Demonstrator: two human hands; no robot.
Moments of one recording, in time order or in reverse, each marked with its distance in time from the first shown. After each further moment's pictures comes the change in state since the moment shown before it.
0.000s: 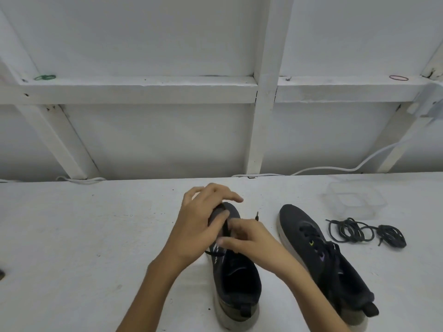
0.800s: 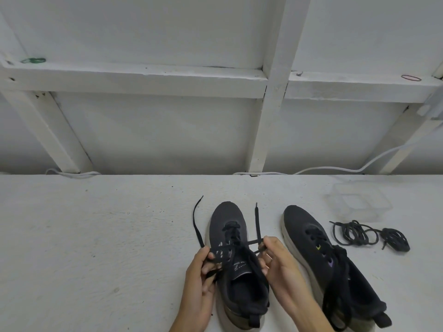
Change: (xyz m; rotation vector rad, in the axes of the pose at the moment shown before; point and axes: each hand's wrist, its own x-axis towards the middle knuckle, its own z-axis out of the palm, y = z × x) left_hand -0.086 -0.038 0.081 -1.540 0.436 -1.178; right_hand -0.024 0.076 0.021 1.033 0.363 0.340
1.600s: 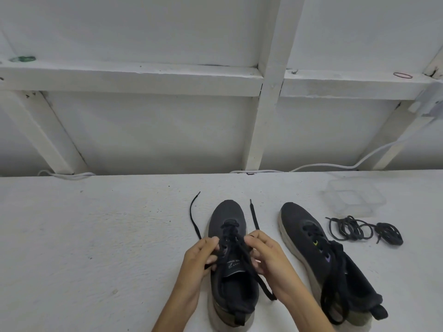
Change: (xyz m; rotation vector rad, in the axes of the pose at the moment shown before) left_hand -0.002 0.028 0.017 0.658 -0.144 0.118; right_hand 0.002 -0.009 0.024 -0.361 -0.023 0.009
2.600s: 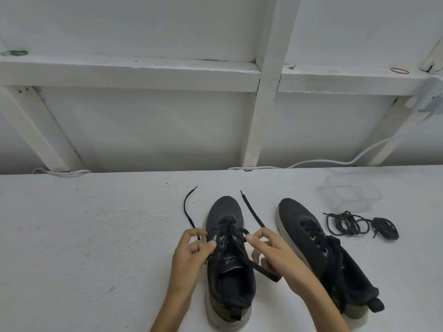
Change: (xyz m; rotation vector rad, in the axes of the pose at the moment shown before) left_hand 0.000 -0.007 -0.008 0.145 0.085 0.209; right_hand -0.006 -0.014 -0.019 -0.365 -0.018 0.039
